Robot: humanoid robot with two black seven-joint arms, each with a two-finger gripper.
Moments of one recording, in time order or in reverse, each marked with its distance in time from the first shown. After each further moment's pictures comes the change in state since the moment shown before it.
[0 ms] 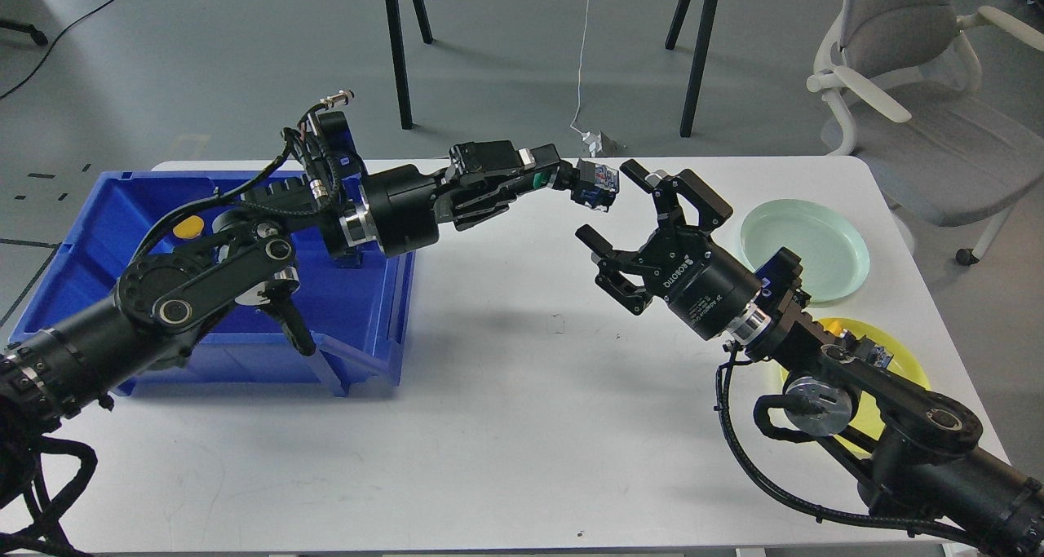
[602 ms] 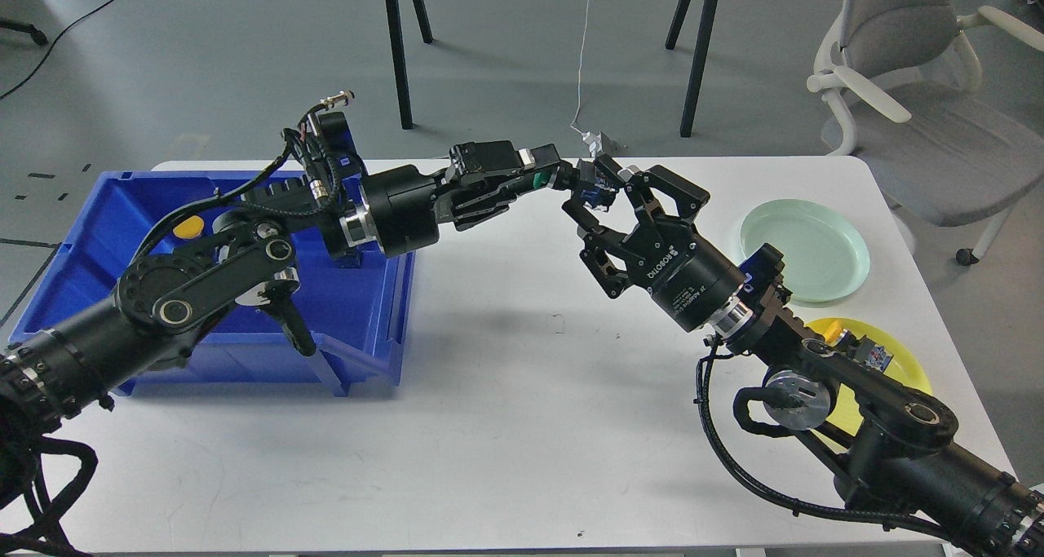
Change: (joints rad) left arm 0.001 -0.001 -0.002 0.000 0.000 0.000 0.000; right arm 0.005 0.035 0.014 -0.009 0.008 -0.005 0.000
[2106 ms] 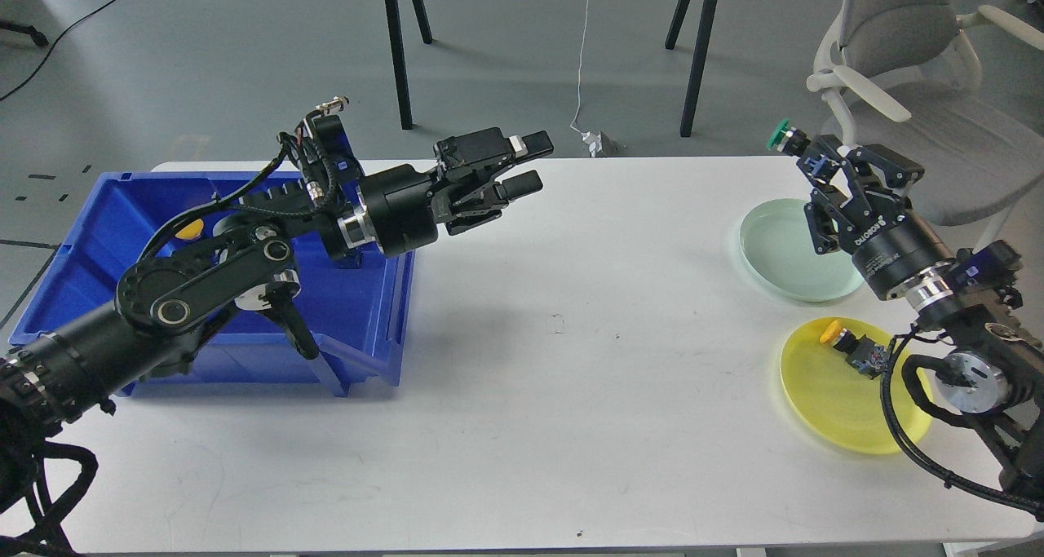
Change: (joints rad) left arm 0.011 -0.001 0.000 0.001 -0.058 0.000 0.000; right arm -0.068 -0.274 0.220 -0.287 -0.012 -0.121 0.000
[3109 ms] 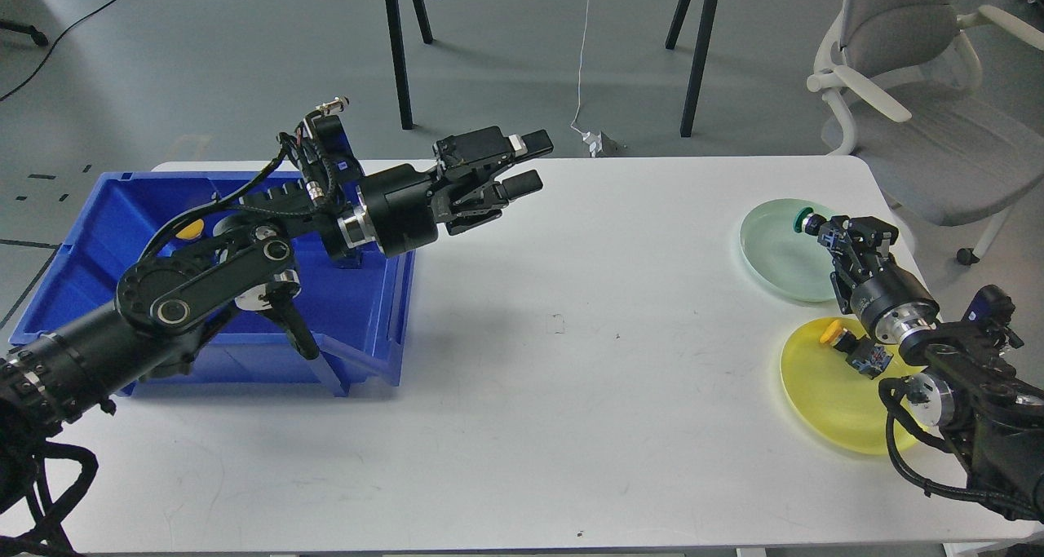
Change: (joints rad) left arm 0.000 0.000 0.000 0.000 -0.018 0.000 0.000; right arm 0.166 0.191 -0.276 -0.460 0.005 -0.183 0.000
